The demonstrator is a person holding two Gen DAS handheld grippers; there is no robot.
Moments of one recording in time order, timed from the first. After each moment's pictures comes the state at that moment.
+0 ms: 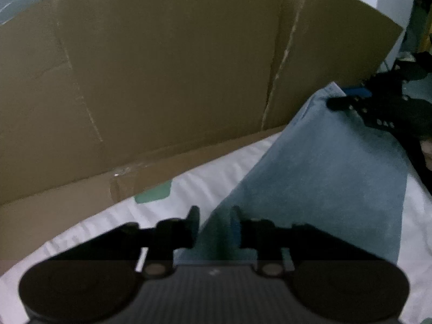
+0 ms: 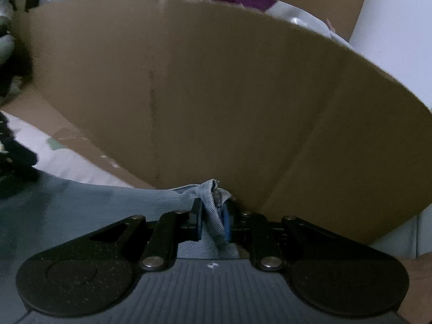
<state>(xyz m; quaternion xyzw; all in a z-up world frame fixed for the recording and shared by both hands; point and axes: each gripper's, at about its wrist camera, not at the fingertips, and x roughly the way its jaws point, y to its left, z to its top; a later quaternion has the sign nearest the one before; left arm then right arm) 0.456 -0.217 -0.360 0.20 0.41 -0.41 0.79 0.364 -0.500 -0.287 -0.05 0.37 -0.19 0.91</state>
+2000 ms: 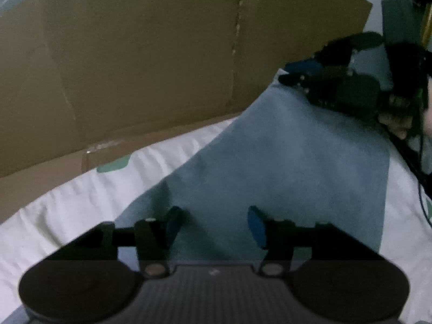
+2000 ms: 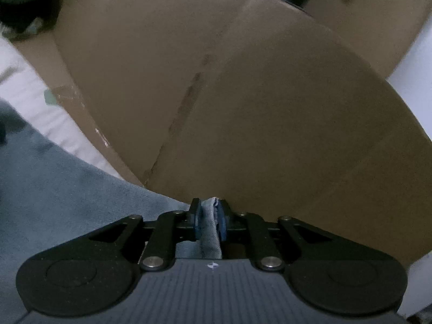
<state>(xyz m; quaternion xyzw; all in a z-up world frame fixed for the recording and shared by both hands) 0.401 -0.226 -0.376 0.19 0.40 -0.41 0.80 0.378 -0.490 -0.316 -0.20 0.36 -0.18 0.89</state>
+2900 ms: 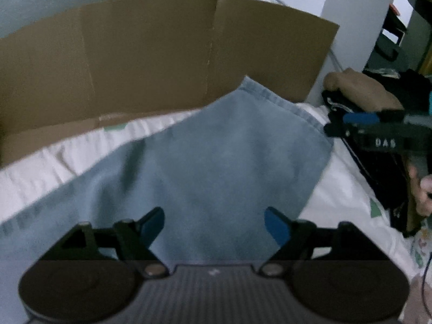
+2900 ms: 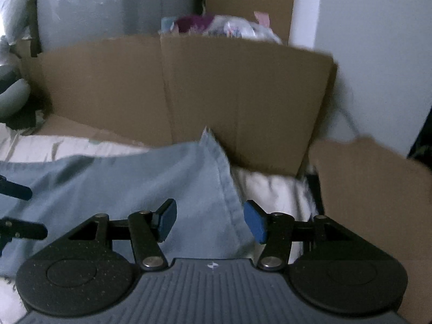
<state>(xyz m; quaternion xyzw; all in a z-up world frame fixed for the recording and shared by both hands) 0.301 -0.196 -0.330 0.13 0.43 -0.38 0.81 0.214 -0.463 -0.267 0.08 0.35 -0.22 0.91</state>
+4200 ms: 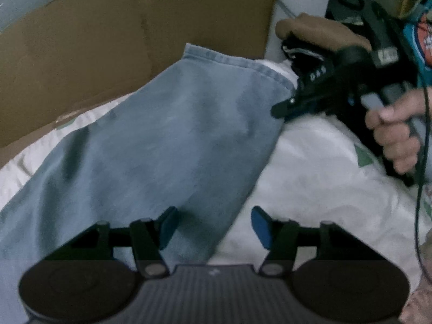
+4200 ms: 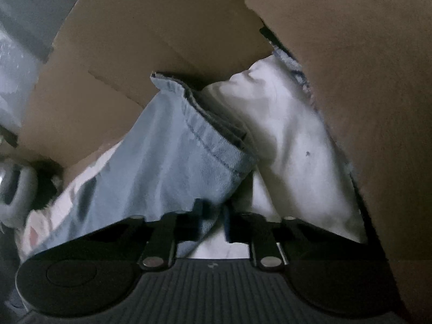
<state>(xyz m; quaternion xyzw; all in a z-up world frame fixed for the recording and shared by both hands) 0.250 -0.242 -0.364 0.22 0.41 -0.42 0.78 0.191 -0.539 -0.344 0.42 0.35 -0.19 0.82</state>
